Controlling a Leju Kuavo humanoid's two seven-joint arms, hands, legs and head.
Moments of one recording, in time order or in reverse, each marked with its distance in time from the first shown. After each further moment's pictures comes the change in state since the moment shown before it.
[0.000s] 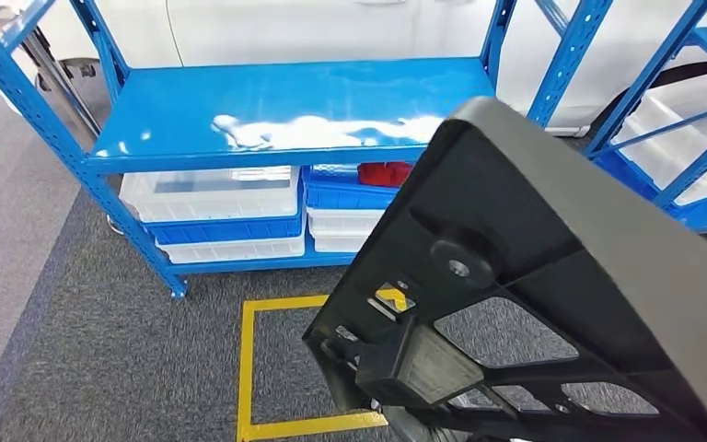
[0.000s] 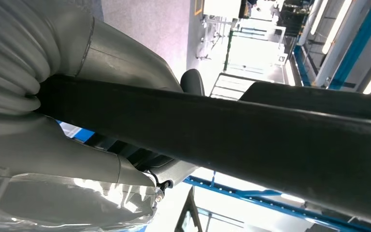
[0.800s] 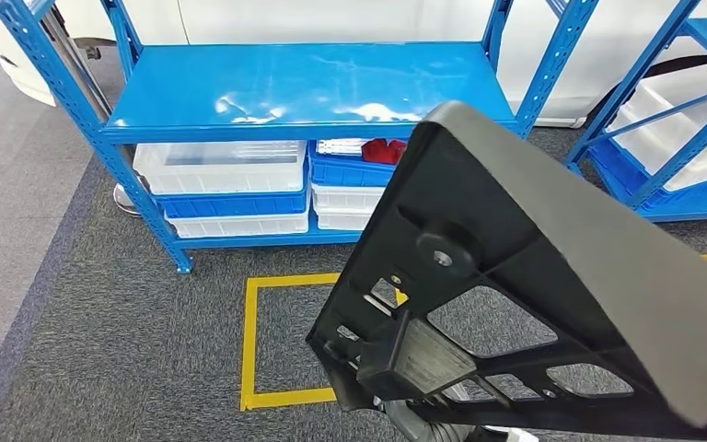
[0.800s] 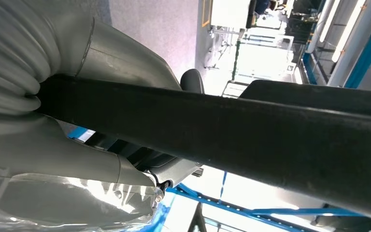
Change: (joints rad) left arm -0.041 0.000 0.000 -0.015 0.002 -0.010 0.006; right arm -0.009 -0.020 -0.003 0.028 -0.020 -0.001 0.002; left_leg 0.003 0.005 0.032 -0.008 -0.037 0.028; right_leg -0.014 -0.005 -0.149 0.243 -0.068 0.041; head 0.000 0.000
